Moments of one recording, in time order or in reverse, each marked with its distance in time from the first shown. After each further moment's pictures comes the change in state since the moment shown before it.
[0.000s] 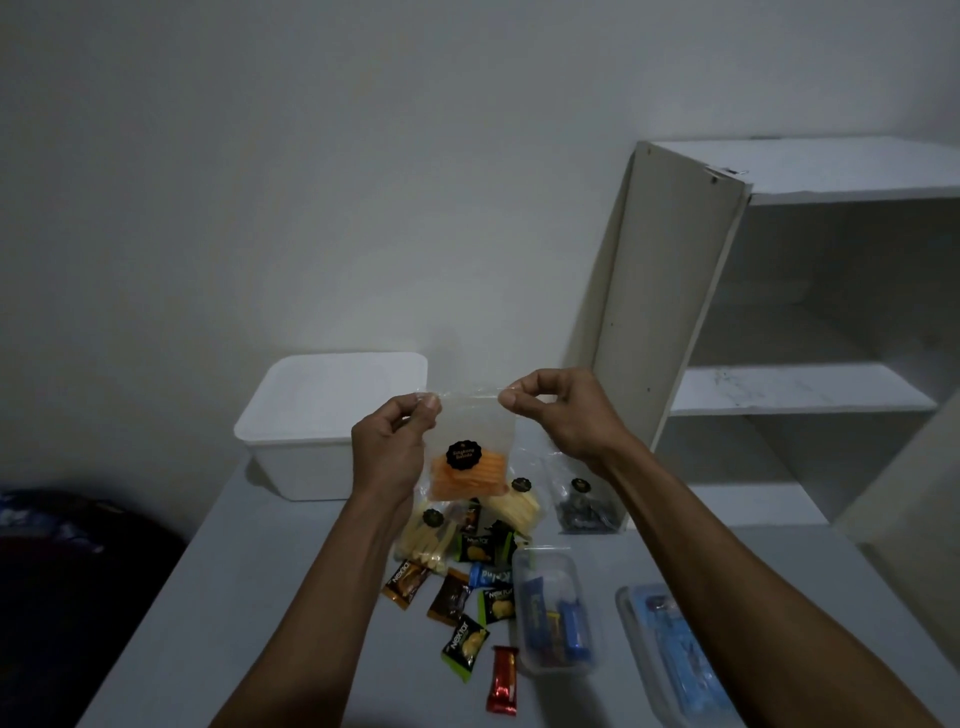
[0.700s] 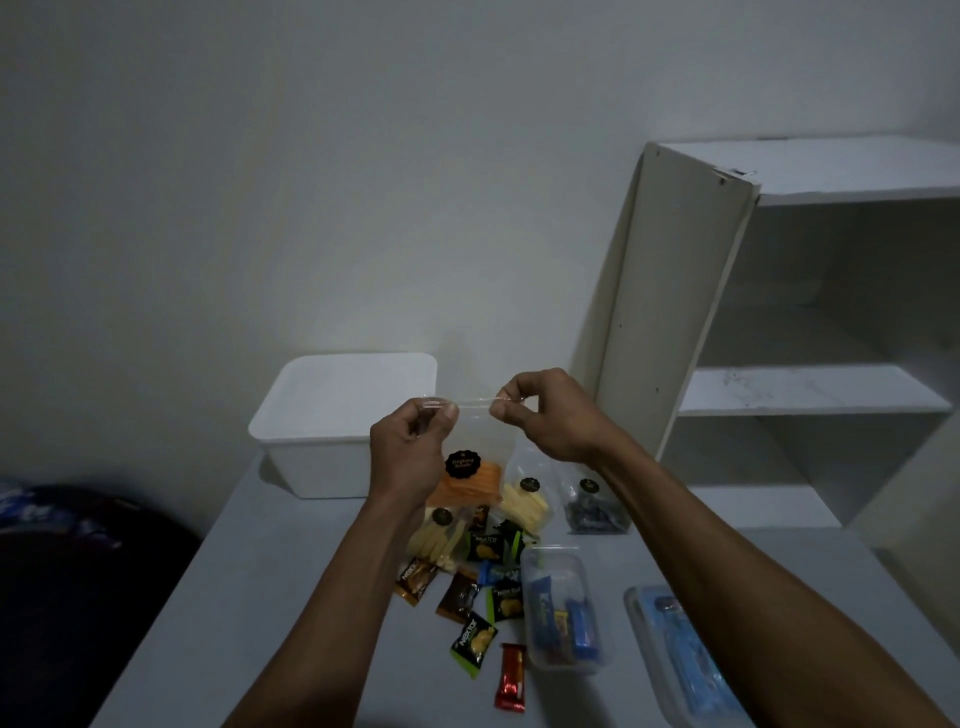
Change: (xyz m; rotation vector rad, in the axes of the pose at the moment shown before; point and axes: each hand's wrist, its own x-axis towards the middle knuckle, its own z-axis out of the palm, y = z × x) left_hand -0.010 0.000 0.000 0.115 -0.044 0.103; right_hand 0.004 -0.008 0.011 -0.301 -0.145 -0.148
